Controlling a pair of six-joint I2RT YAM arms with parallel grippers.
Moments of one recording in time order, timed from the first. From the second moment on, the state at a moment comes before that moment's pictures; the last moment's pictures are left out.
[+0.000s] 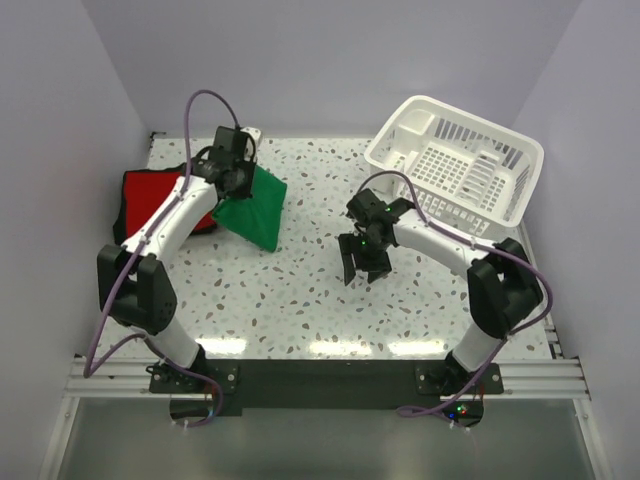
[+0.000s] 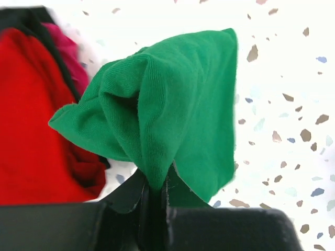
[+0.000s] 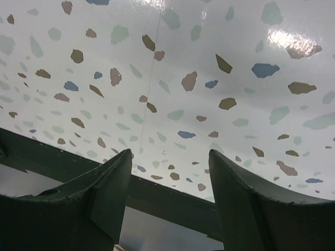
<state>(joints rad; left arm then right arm) -0.31 1.66 1.44 -0.67 -0.15 -0.04 0.64 1.70 1.25 -0.89 -0.17 0.48</state>
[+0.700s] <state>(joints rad) -0.12 1.65 1.85 -0.84 -0.08 0.08 0.64 1.57 1.10 -0.90 -0.17 0.51</state>
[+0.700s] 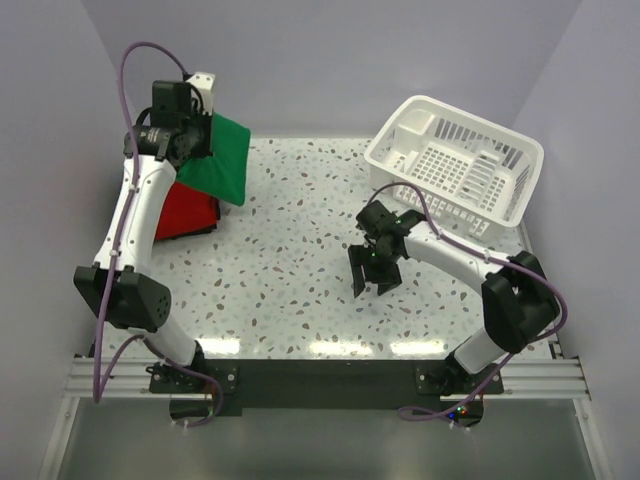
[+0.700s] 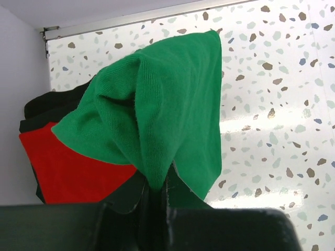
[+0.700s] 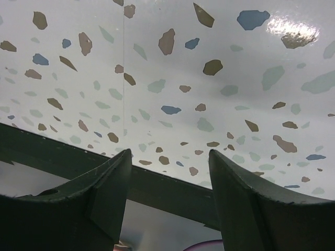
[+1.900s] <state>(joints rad) 0.29 1.72 1.70 -0.79 0.12 0.11 0.64 1.42 0.97 -0.91 -0.17 0.52</state>
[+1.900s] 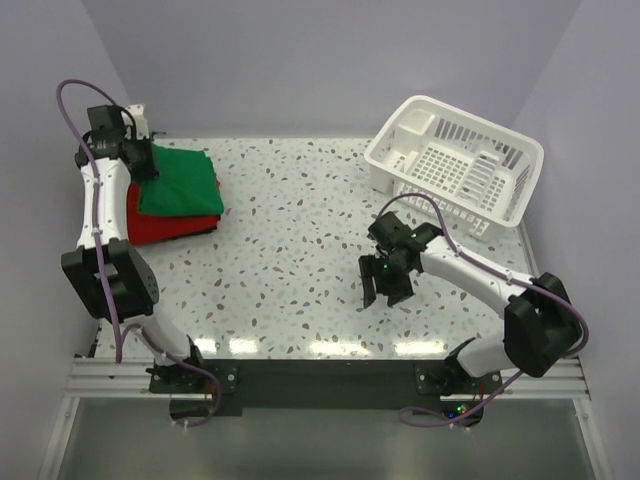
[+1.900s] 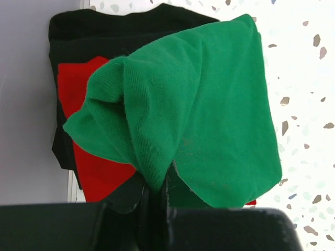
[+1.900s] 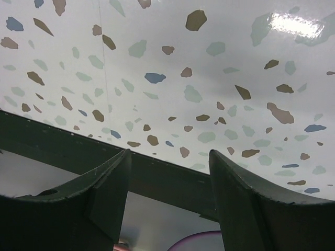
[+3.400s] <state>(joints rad) -0.68 0.95 0.82 -0.49 -0.25 -0.49 0.64 1.04 0.85 -0.80 0.04 0.55</state>
